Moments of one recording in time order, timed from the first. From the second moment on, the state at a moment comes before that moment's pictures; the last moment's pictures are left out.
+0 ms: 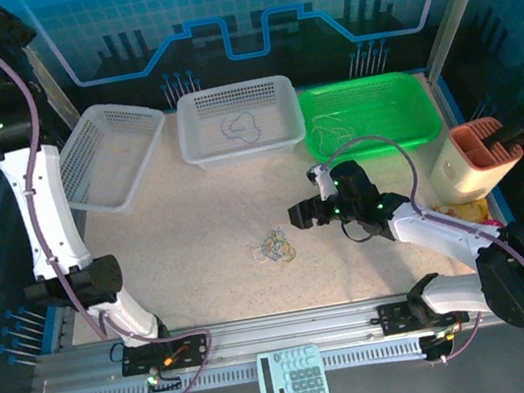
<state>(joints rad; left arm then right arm) 0.20 1.74 2.39 -0.41 -0.32 -0.39 0.55 1.23 0.65 -0.09 -0.30 0.37</state>
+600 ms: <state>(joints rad) 0.20 1.73 1.83 -0.25 -0.42 -0.27 0.53 1.14 0.64 -0.10 -0.33 0.36</state>
